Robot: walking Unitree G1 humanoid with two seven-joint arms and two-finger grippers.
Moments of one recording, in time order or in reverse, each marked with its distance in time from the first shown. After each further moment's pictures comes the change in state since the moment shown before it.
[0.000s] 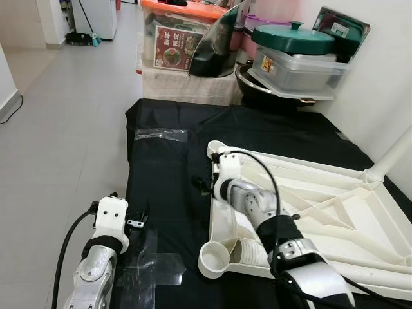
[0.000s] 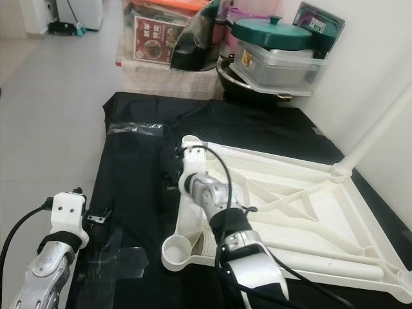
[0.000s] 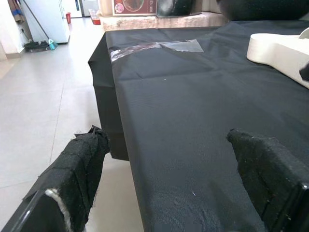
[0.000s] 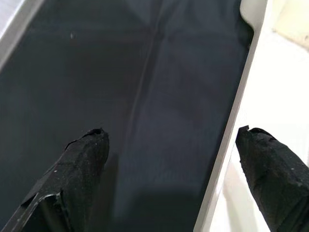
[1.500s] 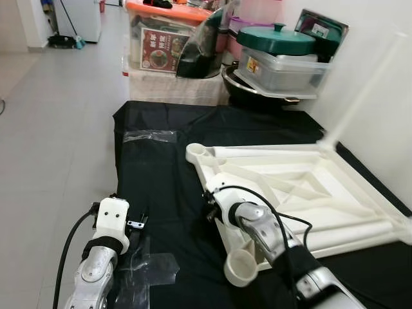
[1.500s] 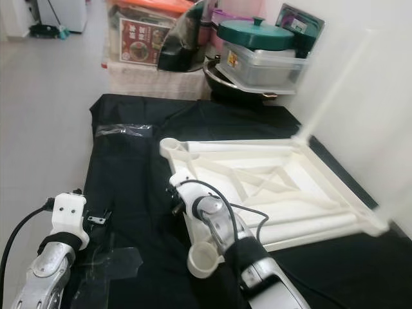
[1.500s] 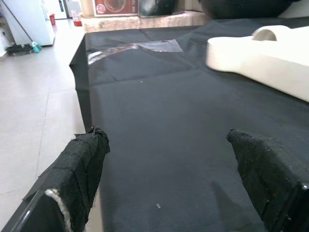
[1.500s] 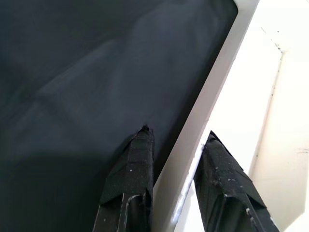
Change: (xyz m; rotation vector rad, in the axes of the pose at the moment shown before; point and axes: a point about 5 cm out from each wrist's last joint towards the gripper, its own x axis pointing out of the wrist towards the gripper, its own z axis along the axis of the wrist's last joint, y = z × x) left arm -0.001 -0.003 -0.002 0.012 0.015 -0.007; right arm -0.025 -0.022 -0.046 -0.703 0.022 0.210
